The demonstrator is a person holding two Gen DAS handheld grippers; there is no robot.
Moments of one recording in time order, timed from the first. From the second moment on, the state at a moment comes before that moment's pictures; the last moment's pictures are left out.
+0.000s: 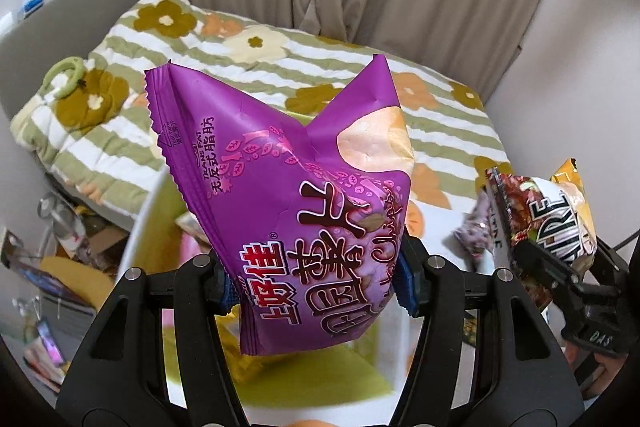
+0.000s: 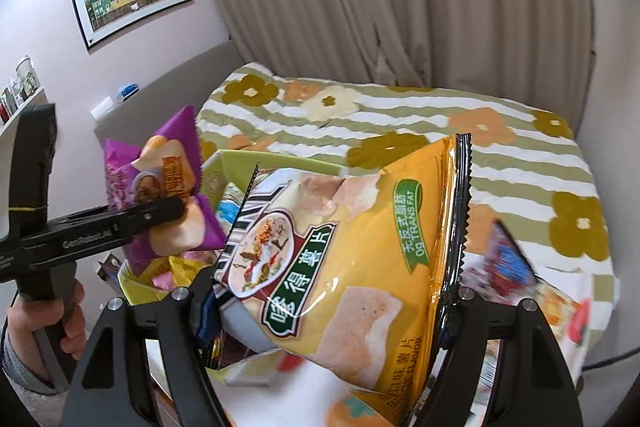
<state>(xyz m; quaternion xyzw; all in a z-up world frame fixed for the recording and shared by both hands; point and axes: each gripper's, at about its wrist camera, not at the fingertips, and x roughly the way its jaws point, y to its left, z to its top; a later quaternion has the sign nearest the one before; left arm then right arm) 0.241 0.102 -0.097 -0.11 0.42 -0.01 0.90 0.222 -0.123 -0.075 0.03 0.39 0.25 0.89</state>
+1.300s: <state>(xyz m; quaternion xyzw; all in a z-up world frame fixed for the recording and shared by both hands) 0.286 0.213 -0.151 -0.14 0.48 -0.01 0.87 0.273 0.011 -0.139 -0.01 0.47 0.23 0.85</state>
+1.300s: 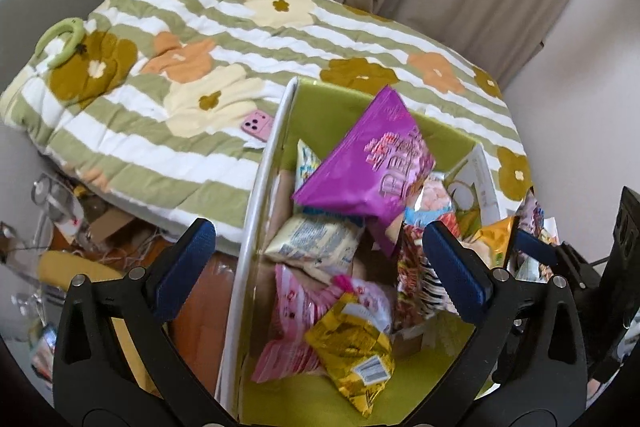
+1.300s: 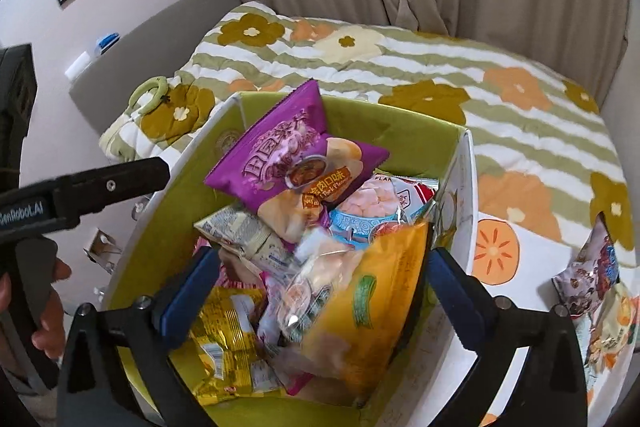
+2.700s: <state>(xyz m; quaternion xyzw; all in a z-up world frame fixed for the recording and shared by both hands) 0.188 0.075 -0.069 -0.09 0.40 -0.09 0.91 0.162 -0.129 -0.038 0.03 0.37 0.12 0.92</state>
